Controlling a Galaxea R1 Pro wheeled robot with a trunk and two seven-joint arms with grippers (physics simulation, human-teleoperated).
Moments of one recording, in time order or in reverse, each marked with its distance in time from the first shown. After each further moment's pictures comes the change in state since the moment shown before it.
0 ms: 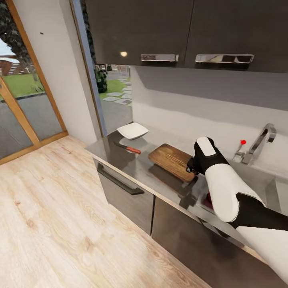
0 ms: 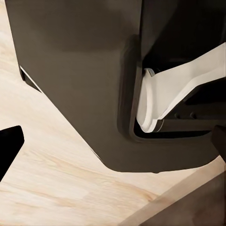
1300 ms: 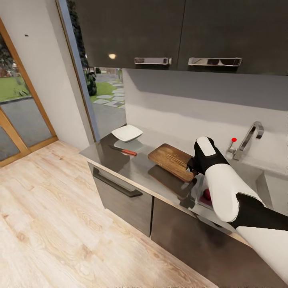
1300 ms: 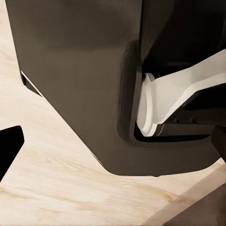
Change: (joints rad) left arm 0.000 0.000 0.000 0.000 0.000 0.000 0.000; right arm 0.000 0.000 0.000 0.000 0.000 0.000 0.000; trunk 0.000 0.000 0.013
